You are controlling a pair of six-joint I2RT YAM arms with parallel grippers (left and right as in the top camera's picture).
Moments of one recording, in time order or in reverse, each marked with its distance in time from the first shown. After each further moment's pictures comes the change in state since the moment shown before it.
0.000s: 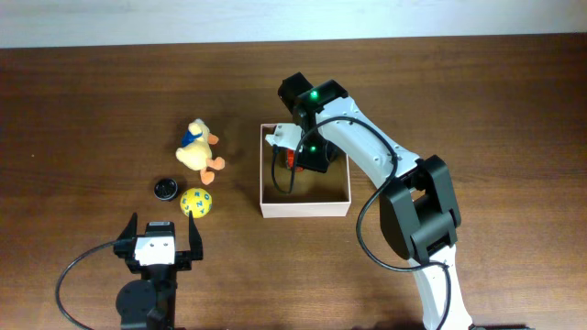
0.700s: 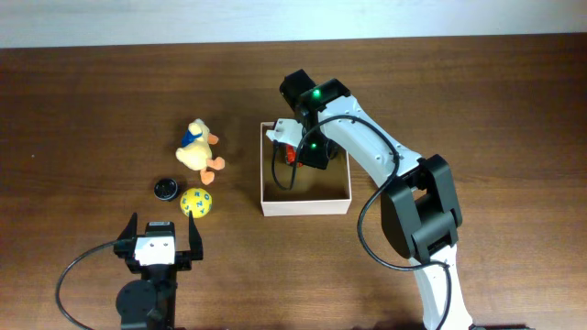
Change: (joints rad) left arm 0.000 0.000 0.000 0.000 0.000 0.000; right arm -0.010 0.000 0.000 0.032 -0.012 0.003
